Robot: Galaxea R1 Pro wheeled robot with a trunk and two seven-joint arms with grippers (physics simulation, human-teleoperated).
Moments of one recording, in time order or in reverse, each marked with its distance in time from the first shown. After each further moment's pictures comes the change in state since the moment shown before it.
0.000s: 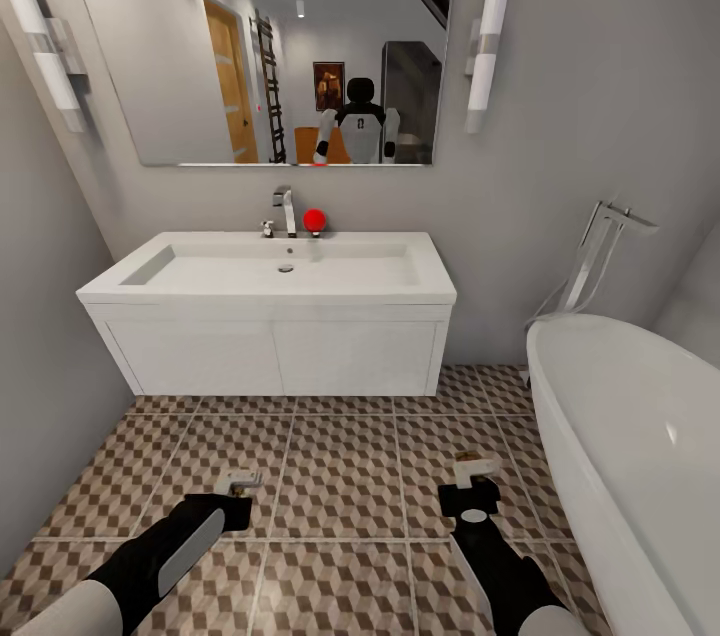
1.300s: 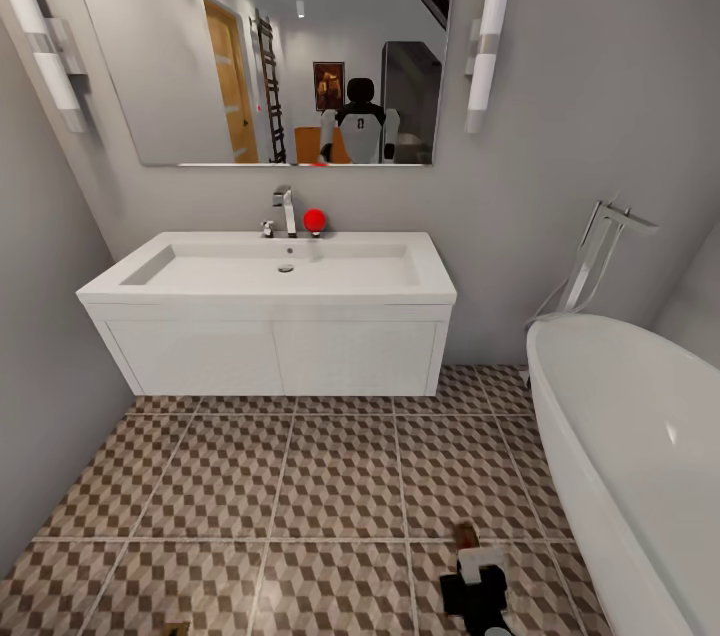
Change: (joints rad) left arm 0.246 -0.081 -0.280 0.633 0.334 -0.811 -0.299; right arm 0.232 -0.015 0.000 0.032 0.008 -0.256 0.120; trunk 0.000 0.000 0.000
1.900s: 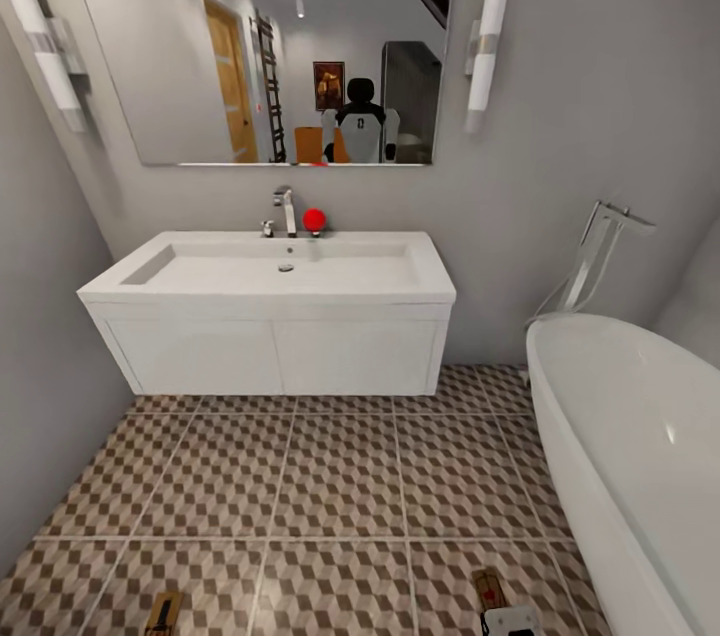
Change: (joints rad) left arm 0.015 -0.089 -0.004 0.192 0.008 -0.481 -0.043; right arm 0.062 -0.052 -0.001 0.172 -0.014 -0.248 0.009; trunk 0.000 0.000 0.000
